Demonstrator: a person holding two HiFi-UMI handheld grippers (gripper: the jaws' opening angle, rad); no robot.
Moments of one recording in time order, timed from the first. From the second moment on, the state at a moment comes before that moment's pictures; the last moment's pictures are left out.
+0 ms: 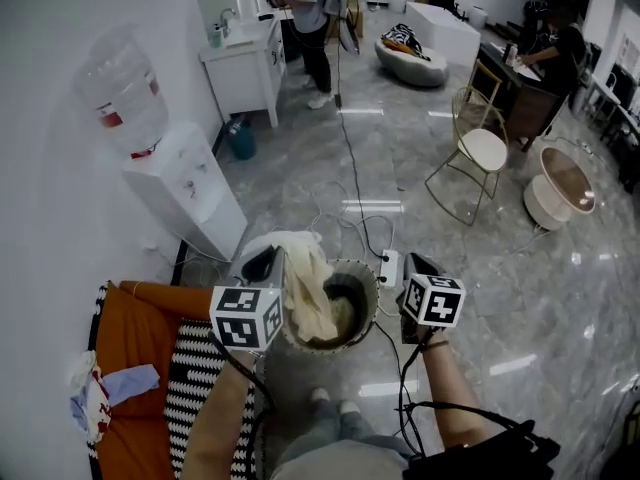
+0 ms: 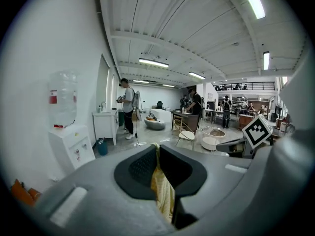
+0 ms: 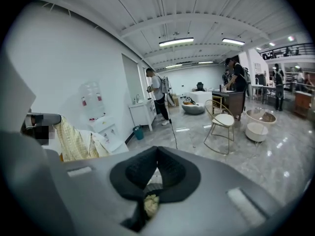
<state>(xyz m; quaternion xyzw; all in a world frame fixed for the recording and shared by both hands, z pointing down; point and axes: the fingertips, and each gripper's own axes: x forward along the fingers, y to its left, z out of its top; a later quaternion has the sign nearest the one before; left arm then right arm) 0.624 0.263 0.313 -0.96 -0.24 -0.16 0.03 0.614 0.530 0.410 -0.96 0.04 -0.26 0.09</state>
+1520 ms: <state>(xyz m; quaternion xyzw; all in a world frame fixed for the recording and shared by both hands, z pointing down) 0.651 0.295 0.532 -0.91 -0.26 -0.33 -0.02 0.582 0.576 0.545 -0.93 -0.04 -0.35 0.12</state>
